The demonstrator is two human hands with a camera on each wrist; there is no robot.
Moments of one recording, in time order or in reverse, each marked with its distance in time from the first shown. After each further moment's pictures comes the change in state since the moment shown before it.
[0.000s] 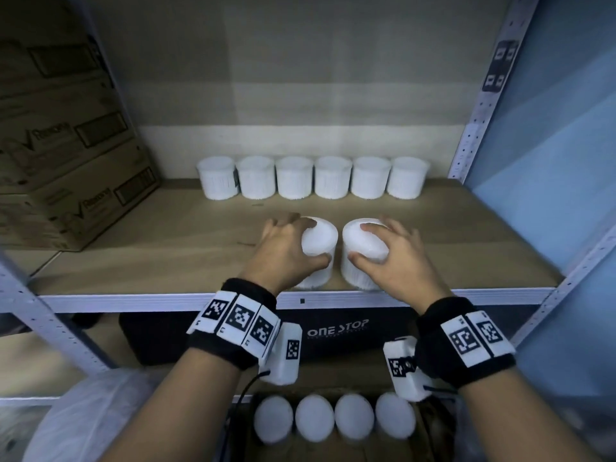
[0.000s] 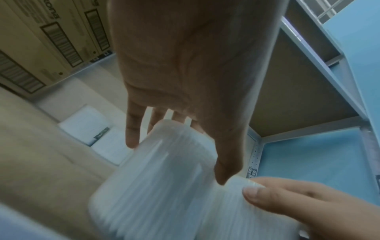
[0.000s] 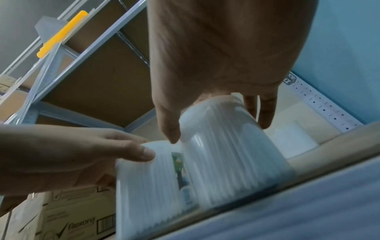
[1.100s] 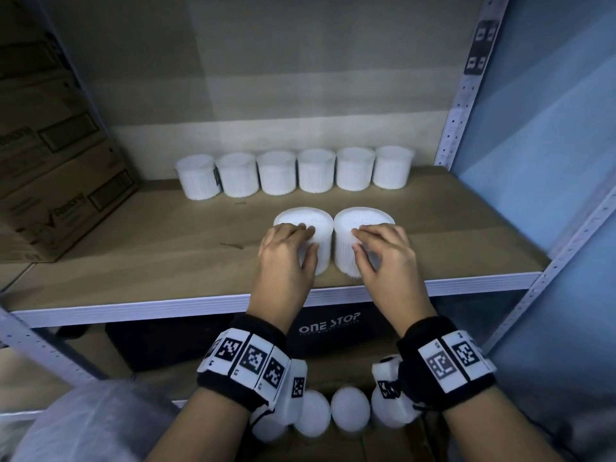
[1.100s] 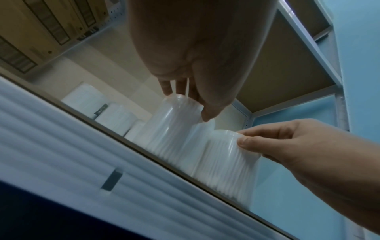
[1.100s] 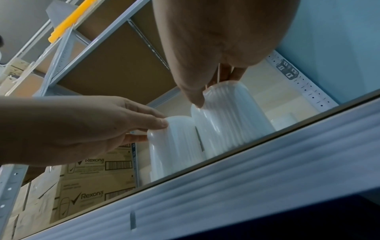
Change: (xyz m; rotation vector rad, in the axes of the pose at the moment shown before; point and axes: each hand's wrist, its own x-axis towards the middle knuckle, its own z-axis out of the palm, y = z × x) left_hand -0.011 0.013 0.046 -0.108 0.407 0.214; right_hand -0.010 0.023 0.027 0.072 0.470 -0.313
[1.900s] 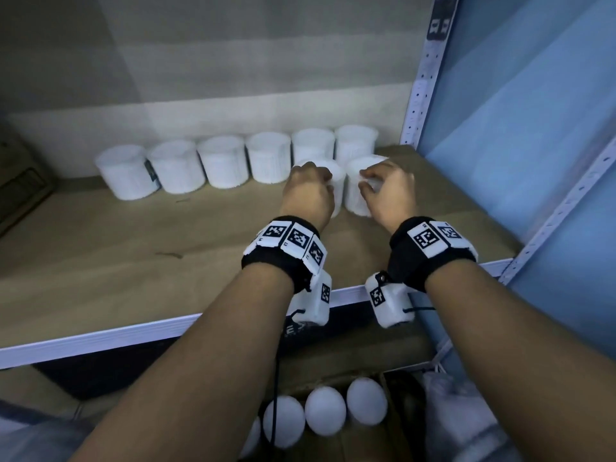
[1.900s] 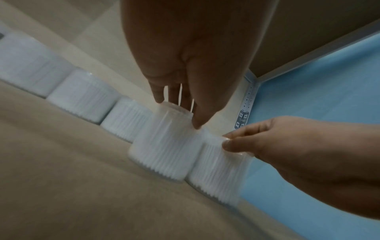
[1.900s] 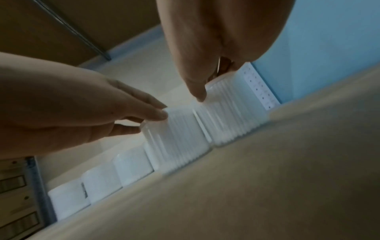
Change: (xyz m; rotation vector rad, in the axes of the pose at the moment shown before) left_hand 0.122 0.043 0.108 0.039 -0.277 -0.034; right_hand 0.103 0.112 0.006 -0.063 -0.099 0.382
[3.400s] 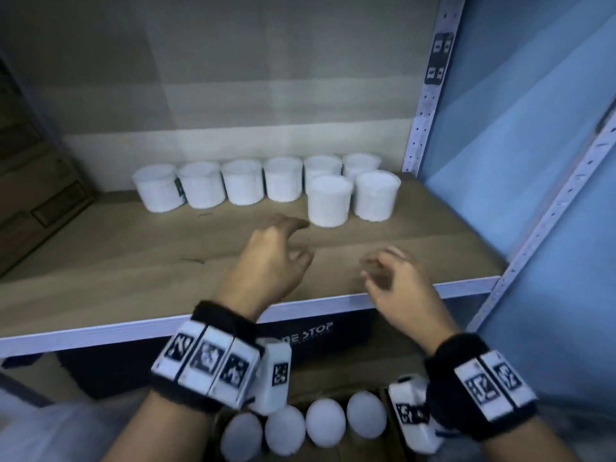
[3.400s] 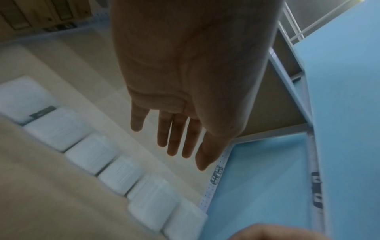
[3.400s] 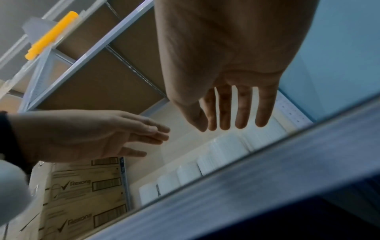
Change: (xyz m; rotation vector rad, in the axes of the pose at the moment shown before) left_hand -0.114 -0.005 -0.094 -0.017 -0.082 0.018; right_hand -0.133 -0.020 -0.054 0.040 -0.205 -0.133
